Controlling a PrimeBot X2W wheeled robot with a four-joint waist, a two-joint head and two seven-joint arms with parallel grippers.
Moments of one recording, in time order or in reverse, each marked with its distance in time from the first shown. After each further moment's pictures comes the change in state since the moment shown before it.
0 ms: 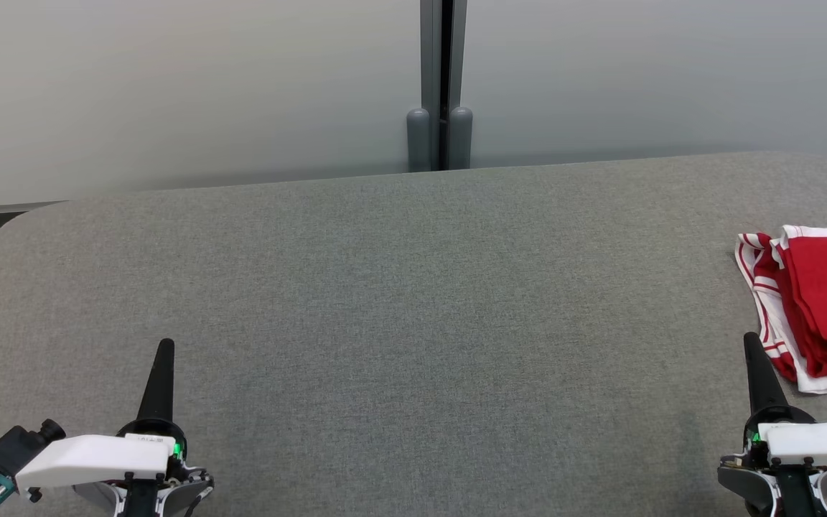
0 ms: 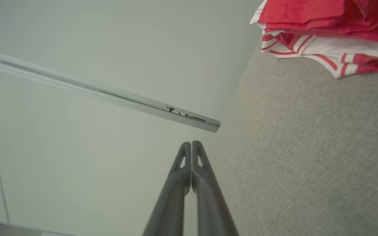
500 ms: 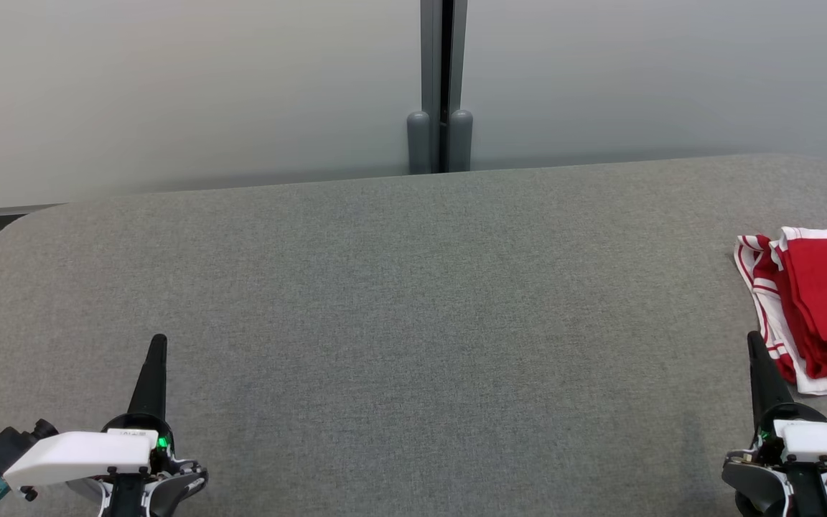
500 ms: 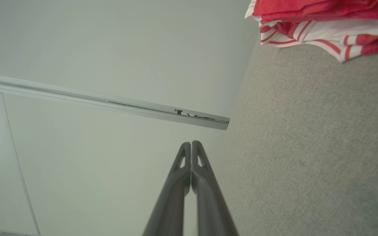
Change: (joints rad) left arm -0.011 0.000 0.023 0.006 -0.115 -0.002 0.035; right arm -0.005 0.000 -0.017 0.001 0.128 0.000 0.033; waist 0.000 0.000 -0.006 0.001
